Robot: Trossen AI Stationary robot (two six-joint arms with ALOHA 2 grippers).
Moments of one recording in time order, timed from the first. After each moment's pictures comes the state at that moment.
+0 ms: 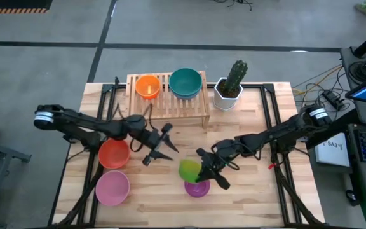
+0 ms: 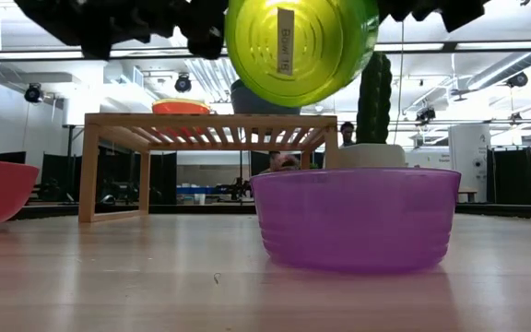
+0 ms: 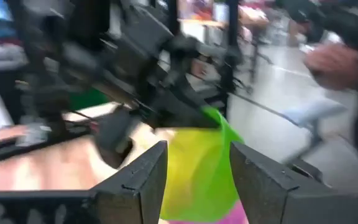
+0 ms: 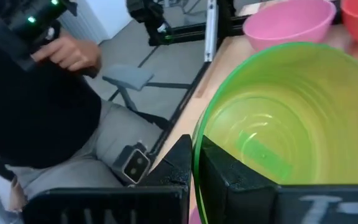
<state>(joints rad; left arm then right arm) -0.02 1.32 0.65 0.58 0.52 0.10 0.27 1.54 0.88 0.35 -0.39 0.27</state>
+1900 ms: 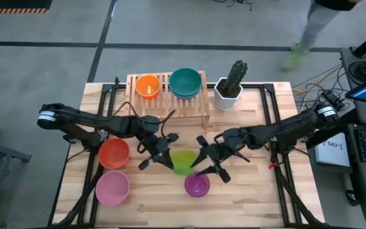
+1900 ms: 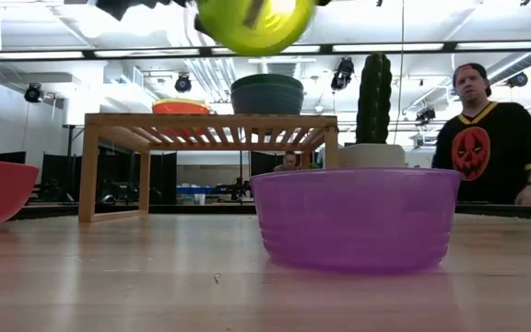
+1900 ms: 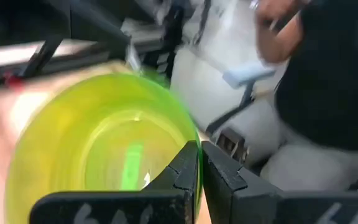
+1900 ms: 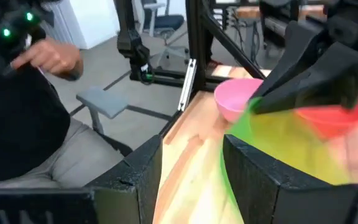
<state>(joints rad) -0.07 1.36 0.96 -0.03 0.67 0.13 0.25 1.41 1.02 0.17 -0.31 0.05</state>
